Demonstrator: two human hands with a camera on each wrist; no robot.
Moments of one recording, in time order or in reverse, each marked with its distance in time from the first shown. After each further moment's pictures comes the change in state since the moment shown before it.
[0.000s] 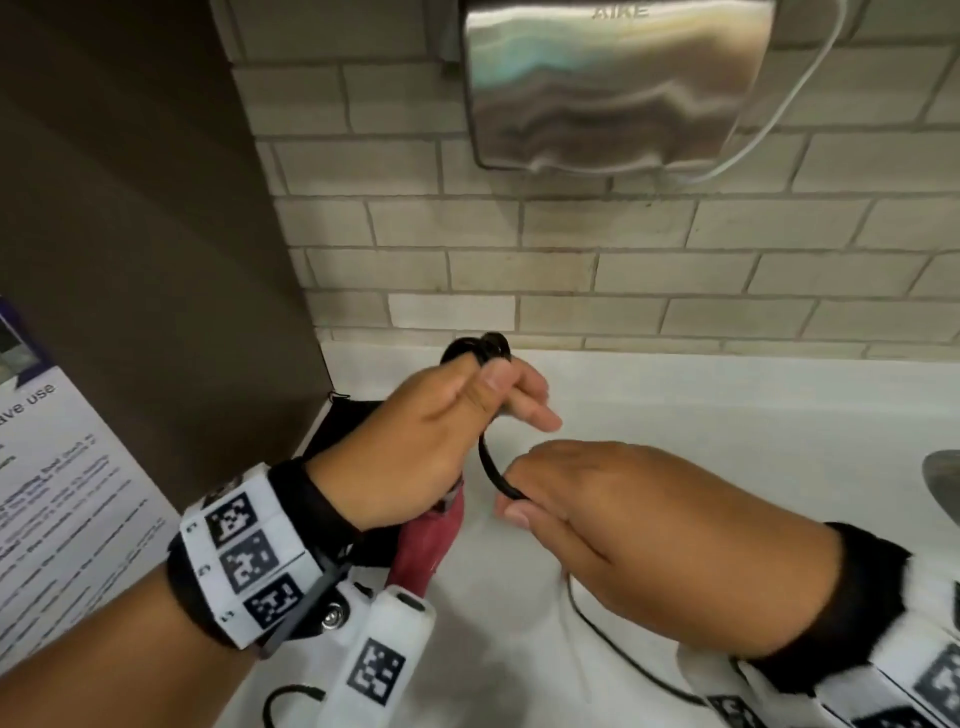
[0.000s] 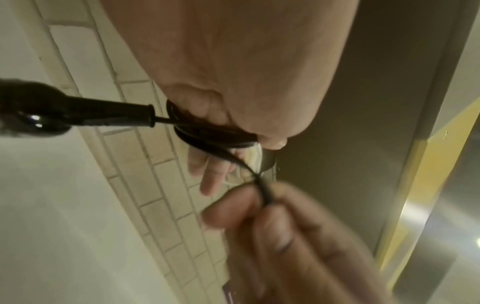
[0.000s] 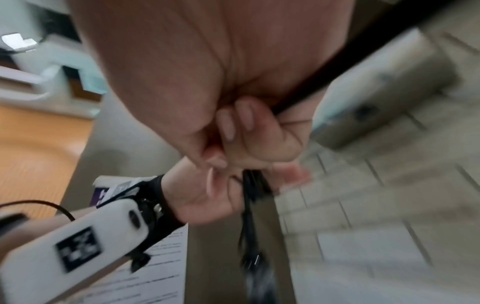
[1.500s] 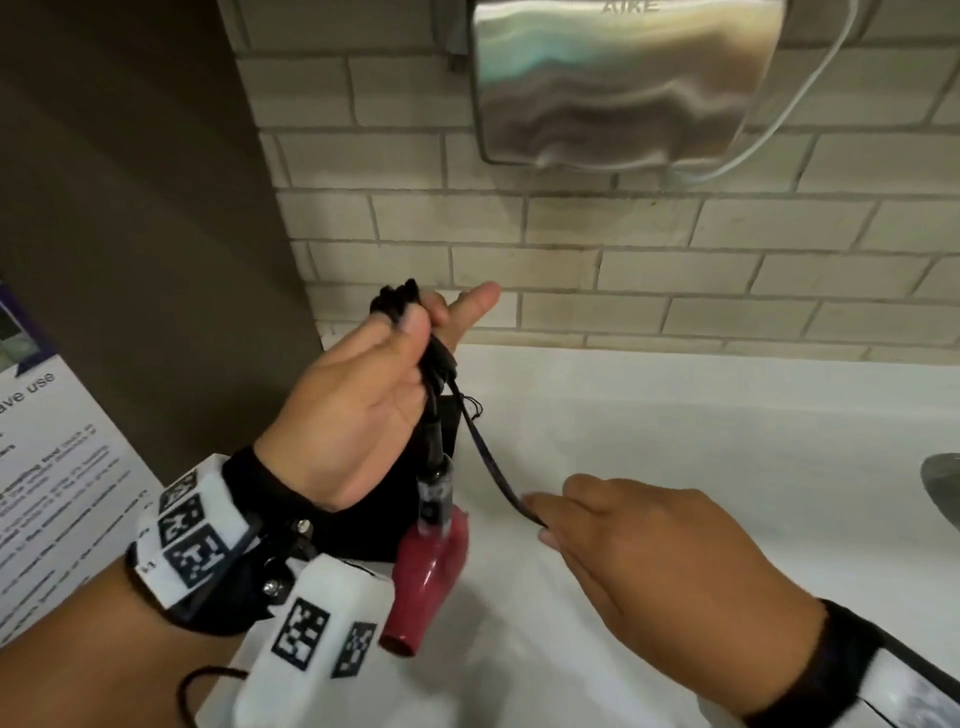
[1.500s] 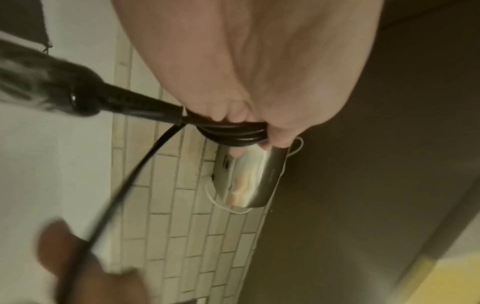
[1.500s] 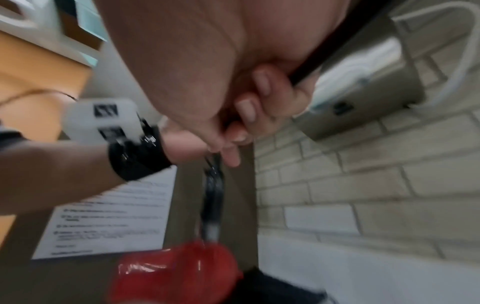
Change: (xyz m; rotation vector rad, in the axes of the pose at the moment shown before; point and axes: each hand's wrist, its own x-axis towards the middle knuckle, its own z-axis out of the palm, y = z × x) left_hand -0.002 -0.006 -0.022 -0.756 0.084 0.094; right_hand -0.026 0.018 0.051 -0.429 0.250 0.087
